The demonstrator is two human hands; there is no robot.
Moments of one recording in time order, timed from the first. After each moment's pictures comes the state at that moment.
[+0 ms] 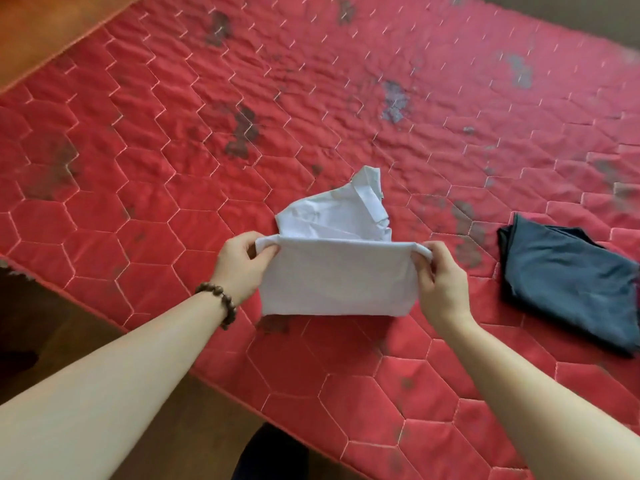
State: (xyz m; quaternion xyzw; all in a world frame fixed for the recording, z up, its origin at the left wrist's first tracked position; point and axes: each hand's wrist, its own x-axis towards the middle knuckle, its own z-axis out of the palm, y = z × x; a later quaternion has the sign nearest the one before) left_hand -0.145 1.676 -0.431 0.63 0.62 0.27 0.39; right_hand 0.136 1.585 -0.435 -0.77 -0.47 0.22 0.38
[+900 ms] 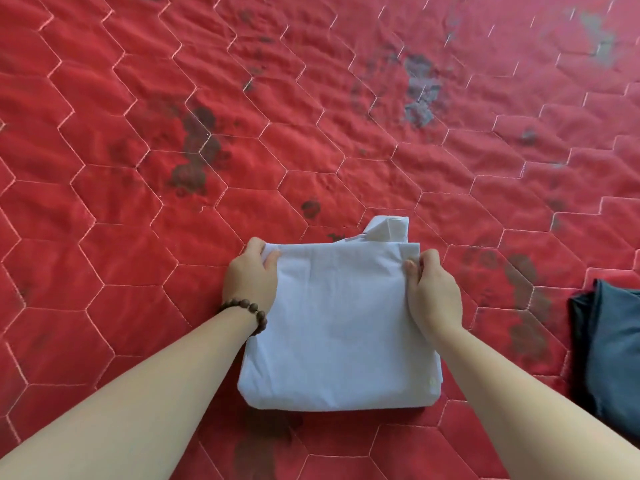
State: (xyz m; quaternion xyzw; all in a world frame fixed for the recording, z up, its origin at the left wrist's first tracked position) left_hand -0.071 1.858 -0.565 0.60 0.72 0.13 0.32; right_hand 0.173 1.778 -0.561 -0.87 -0.40 0.25 0.15
